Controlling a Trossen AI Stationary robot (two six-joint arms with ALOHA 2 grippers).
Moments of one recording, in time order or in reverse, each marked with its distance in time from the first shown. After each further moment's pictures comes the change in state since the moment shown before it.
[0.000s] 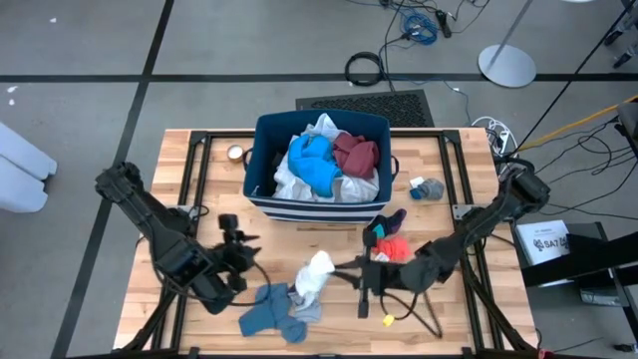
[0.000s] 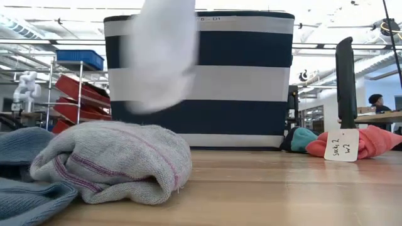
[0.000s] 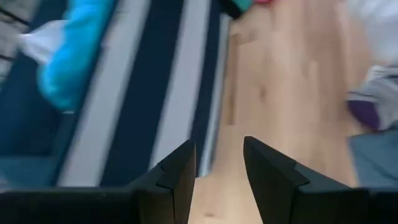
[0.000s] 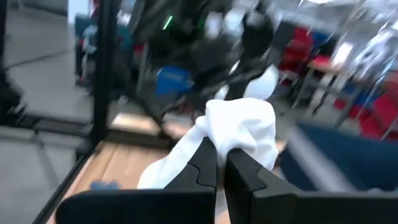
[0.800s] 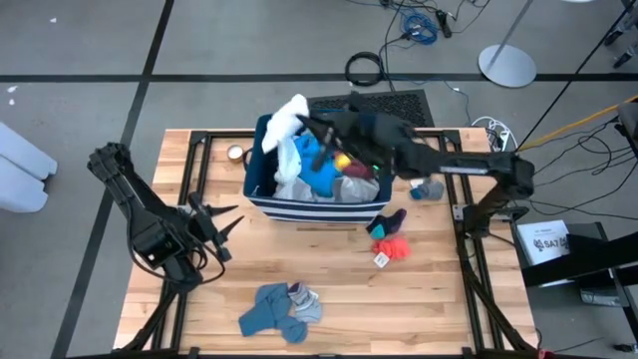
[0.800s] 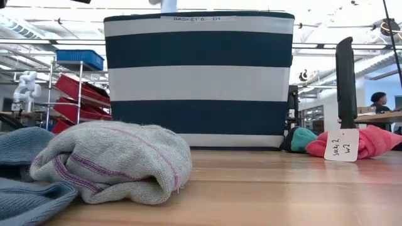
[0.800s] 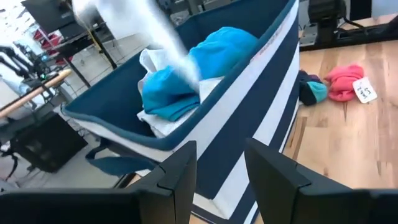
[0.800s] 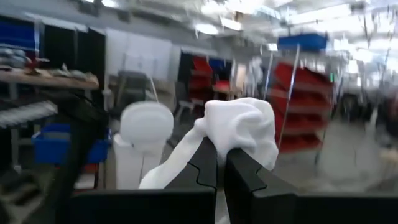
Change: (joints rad) left arm -0.120 -0.323 -0.360 0.001 -0.443 -0.439; right arm -0.713 0.070 0.487 -0.165 -0.361 -0.005
